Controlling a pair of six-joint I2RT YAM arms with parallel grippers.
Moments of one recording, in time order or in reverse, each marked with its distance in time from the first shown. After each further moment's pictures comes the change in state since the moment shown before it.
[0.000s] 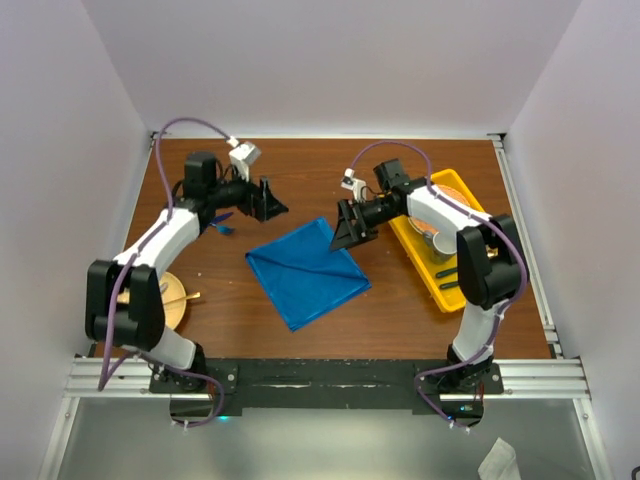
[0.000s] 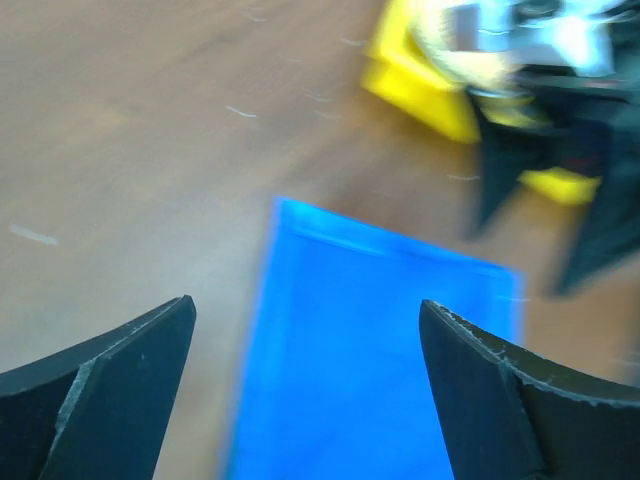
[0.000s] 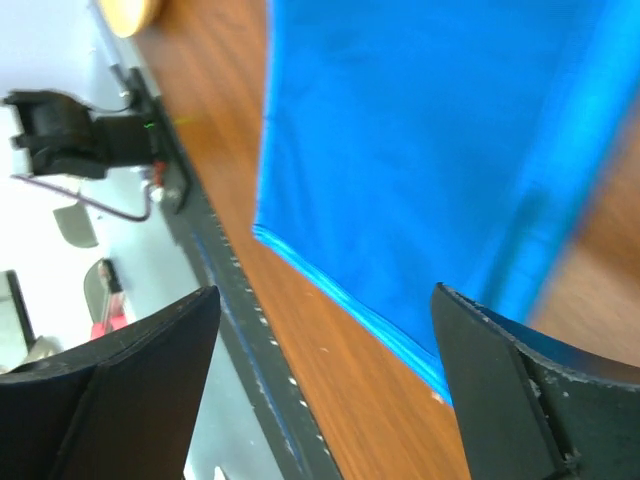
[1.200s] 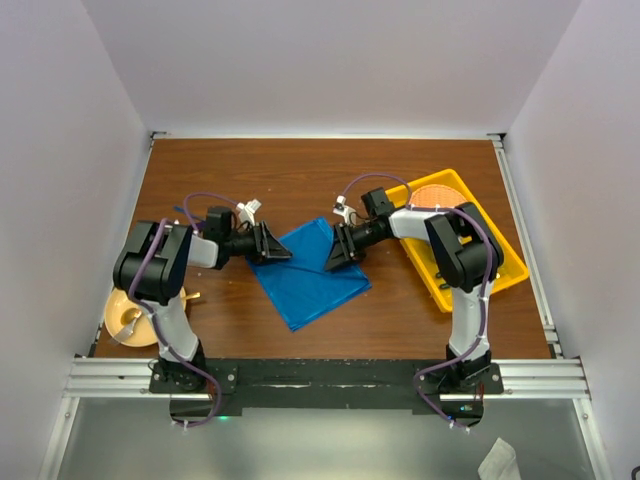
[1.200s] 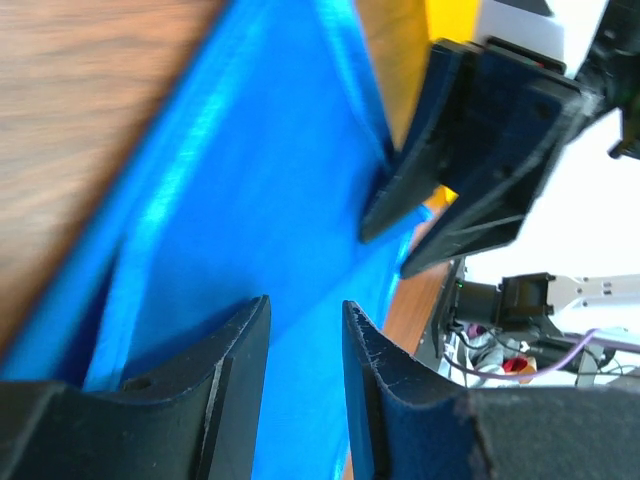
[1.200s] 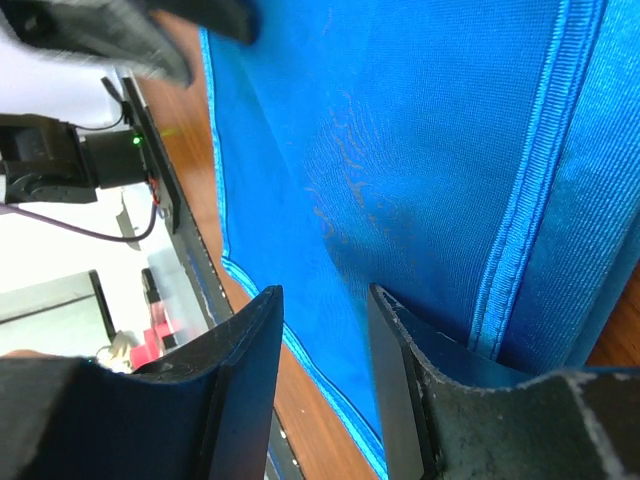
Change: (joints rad) left arm -0.004 0.294 -0.410 0.536 0.167 -0.663; right arm 0.052 0.182 -0.183 0.388 -0.068 0.206
